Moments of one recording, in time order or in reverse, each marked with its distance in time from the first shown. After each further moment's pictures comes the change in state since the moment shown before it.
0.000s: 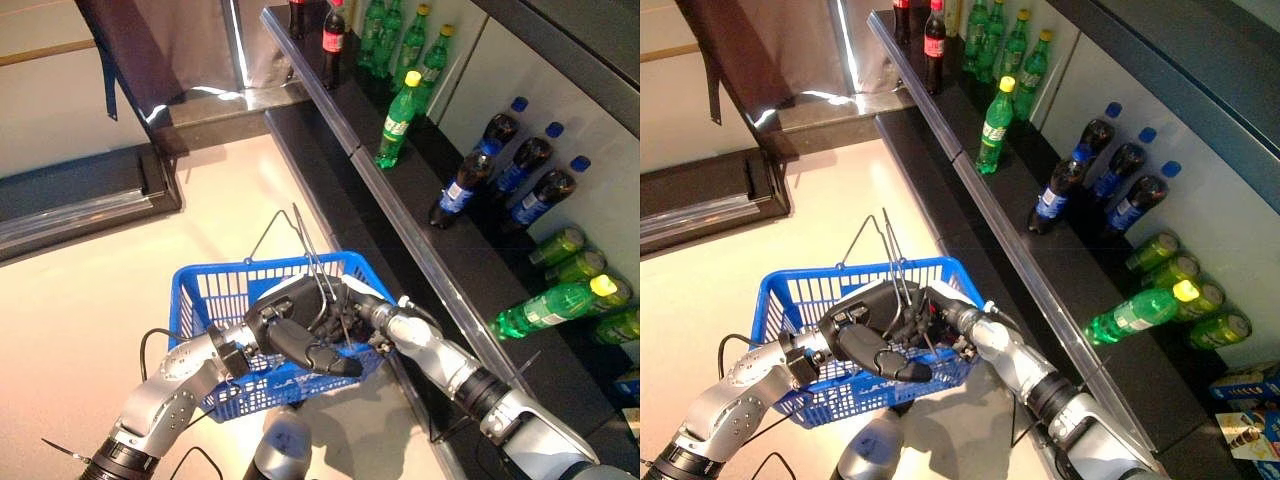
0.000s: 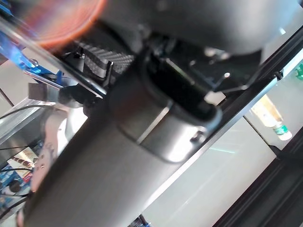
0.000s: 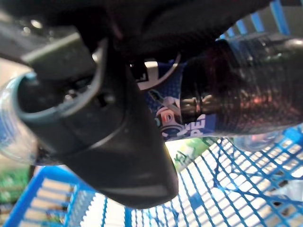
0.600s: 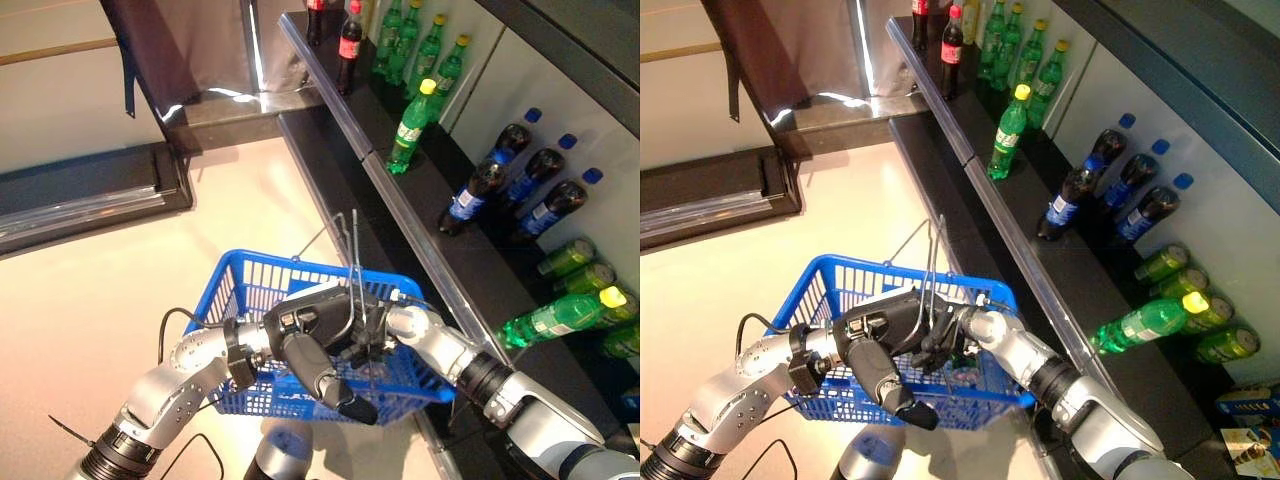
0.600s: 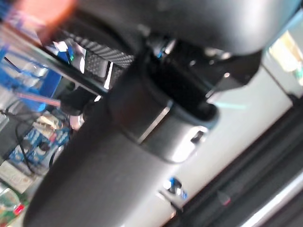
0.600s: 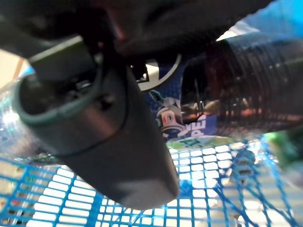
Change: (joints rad) left arm -0.093 0.045 -0.093 -0.104 0.001 0.010 -0.146; right arm -0.089 -0.033 0.097 0.004 -0.010 0.031 0.219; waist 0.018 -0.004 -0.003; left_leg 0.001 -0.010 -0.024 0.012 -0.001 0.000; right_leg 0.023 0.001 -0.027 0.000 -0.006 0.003
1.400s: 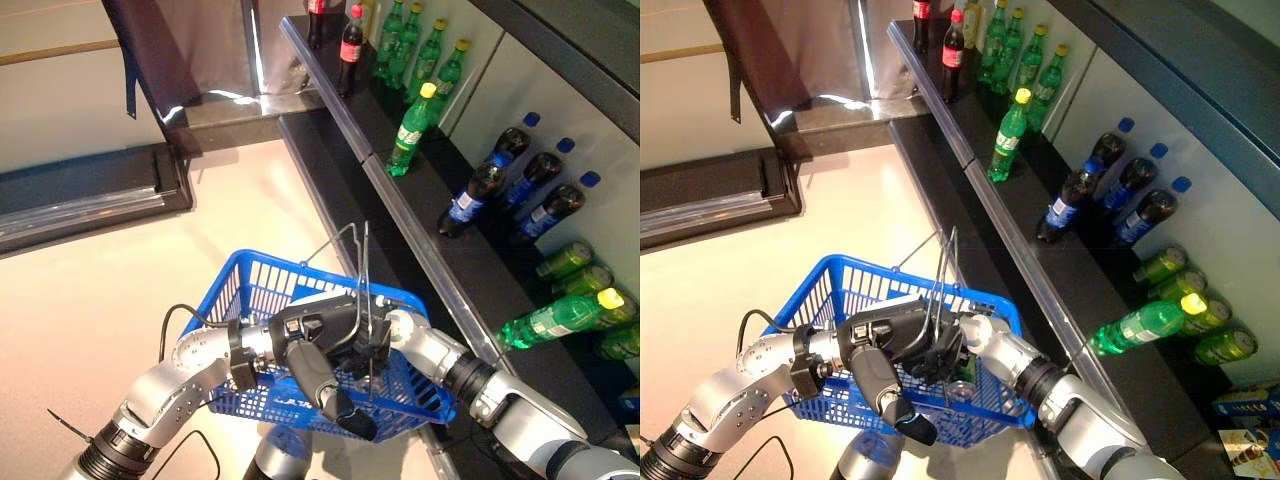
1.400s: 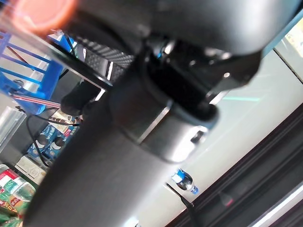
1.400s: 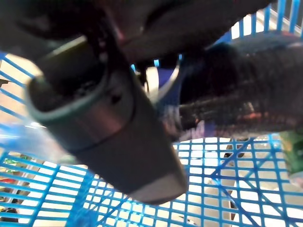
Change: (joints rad) left arm -0.002 0.011 -0.013 -0.001 0.023 0.018 -0.006; right arm -0.005 0.077 0.005 0.064 -0.030 0.013 0.033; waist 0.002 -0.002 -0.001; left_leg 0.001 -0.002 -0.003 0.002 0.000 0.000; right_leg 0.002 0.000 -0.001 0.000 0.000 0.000
